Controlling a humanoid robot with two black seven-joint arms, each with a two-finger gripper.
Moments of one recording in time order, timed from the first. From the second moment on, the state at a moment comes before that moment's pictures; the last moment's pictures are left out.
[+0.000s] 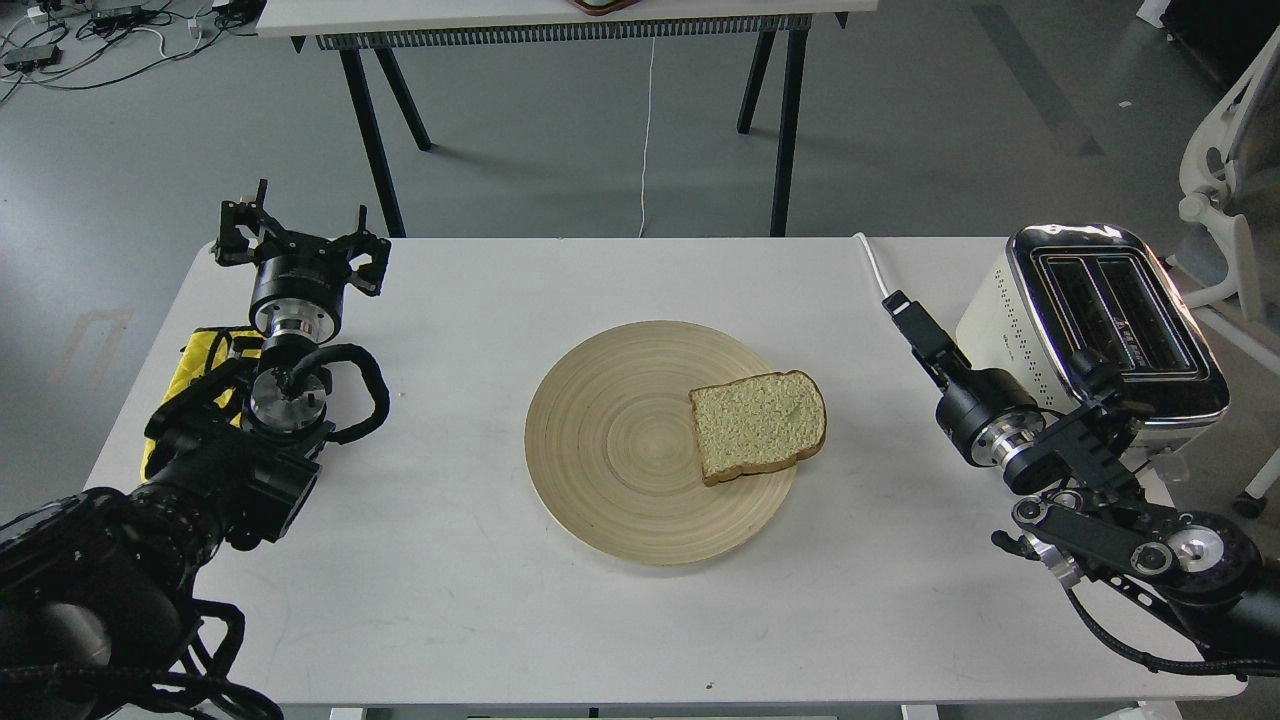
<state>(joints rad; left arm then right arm) -0.82 0.07 -0.58 -0.23 -0.67 -0.49 -0.41 0.59 -0.46 0.20 1.08 -0.80 -0.49 0.29</state>
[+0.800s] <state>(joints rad) -0.82 0.07 -0.59 -0.23 -0.67 -0.49 -0.41 0.56 -0.34 0.11 1.07 -0.80 -0.49 0.29</state>
